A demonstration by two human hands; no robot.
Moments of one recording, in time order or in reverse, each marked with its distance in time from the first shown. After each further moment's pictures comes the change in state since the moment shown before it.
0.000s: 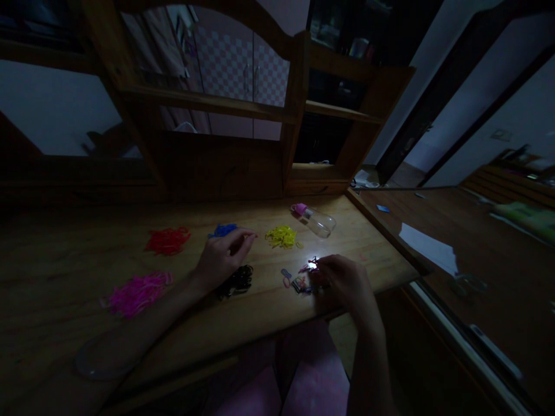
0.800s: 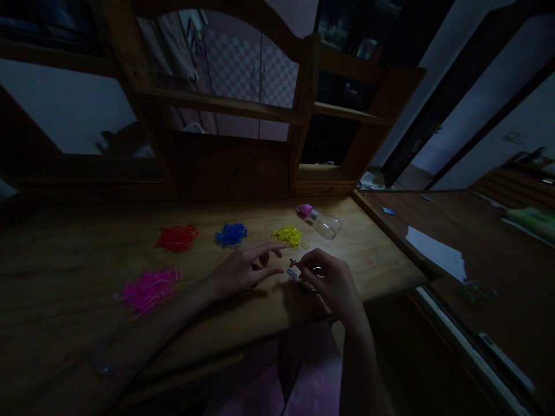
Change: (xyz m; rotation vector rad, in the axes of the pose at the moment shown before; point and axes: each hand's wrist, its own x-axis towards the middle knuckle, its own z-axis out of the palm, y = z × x) left_hand -0.004 0.014 0.007 -0.225 -0.390 0.152; right_hand 0.002 -0.044 0.031 0.122 -0.138 -0.081
